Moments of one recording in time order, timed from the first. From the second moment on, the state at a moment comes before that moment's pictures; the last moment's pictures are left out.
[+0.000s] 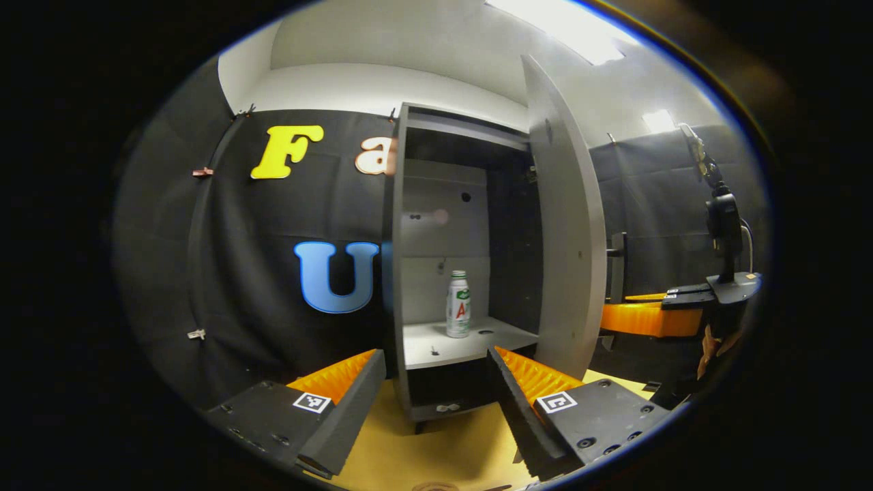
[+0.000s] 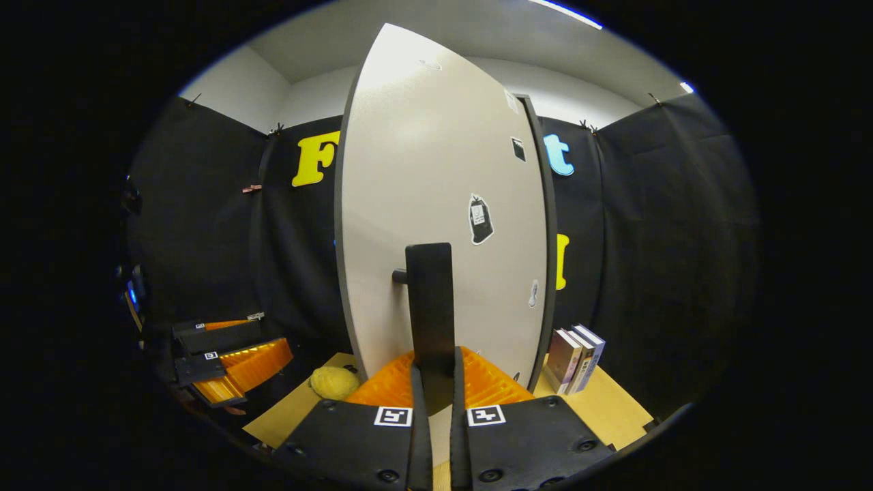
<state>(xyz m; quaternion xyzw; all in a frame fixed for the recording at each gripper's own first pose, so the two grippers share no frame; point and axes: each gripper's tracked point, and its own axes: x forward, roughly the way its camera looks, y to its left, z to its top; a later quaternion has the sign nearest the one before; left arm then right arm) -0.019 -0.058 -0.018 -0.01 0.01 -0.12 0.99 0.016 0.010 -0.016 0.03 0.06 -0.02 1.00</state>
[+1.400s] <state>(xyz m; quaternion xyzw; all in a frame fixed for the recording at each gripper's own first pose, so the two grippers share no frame) 0.014 -0.206 -0.010 0.00 -0.01 -0.17 0.98 -0.033 -0.165 0.012 0.05 0.04 -0.08 0.99</state>
